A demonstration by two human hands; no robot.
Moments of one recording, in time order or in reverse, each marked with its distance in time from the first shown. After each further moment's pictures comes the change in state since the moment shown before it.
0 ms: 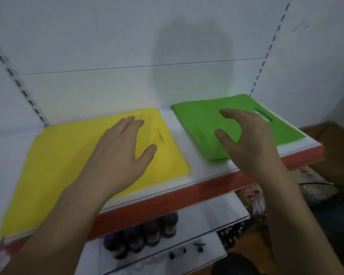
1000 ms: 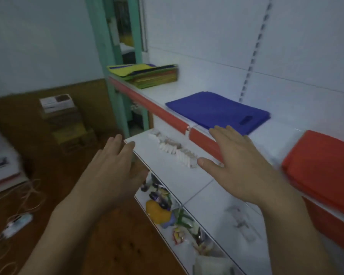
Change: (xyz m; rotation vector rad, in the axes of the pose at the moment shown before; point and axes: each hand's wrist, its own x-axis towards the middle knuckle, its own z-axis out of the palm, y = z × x) left_hand -0.603 -0.413 -0.359 0.360 0.134 -1.295; right_hand -0.293 -0.756 0.240 0.247 -0.710 -1.124
